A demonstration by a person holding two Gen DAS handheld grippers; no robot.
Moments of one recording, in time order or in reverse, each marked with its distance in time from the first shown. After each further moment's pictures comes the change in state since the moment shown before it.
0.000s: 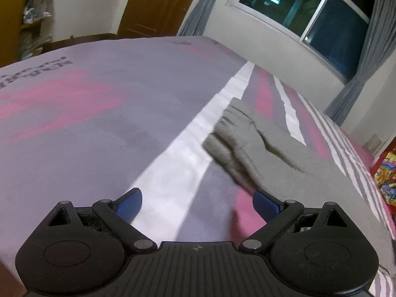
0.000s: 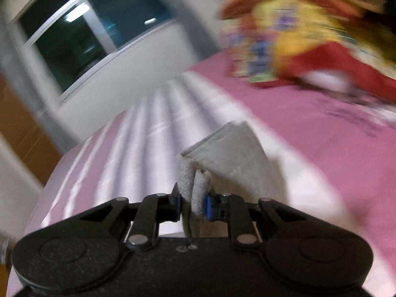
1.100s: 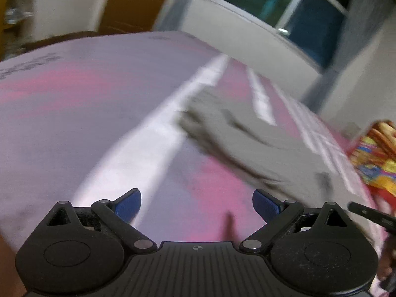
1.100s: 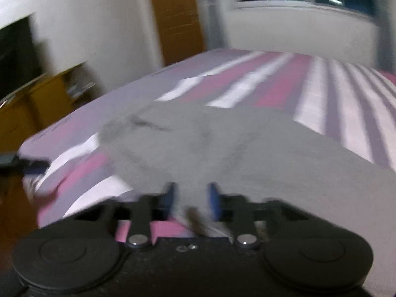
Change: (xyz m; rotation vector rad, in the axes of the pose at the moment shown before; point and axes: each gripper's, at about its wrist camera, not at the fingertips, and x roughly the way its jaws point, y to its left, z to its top) left arm -0.029 -0.026 -0.023 0.064 0.035 -0.141; right arm 0.007 0.193 -0.184 -0.552 0.202 0.353
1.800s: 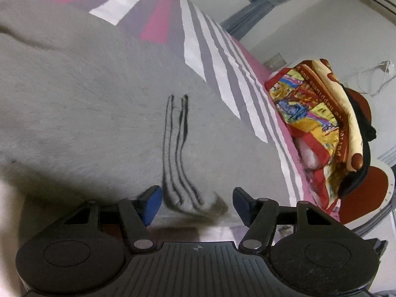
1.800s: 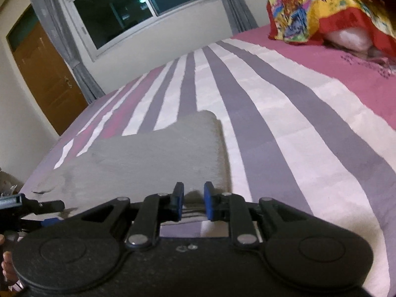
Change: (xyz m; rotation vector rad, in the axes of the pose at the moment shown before) left arm 0.155 -0.210 -0.029 -0.005 0.398 -0.406; right arm -0.118 -0.154 -0.077 0.486 -0.121 -0.298
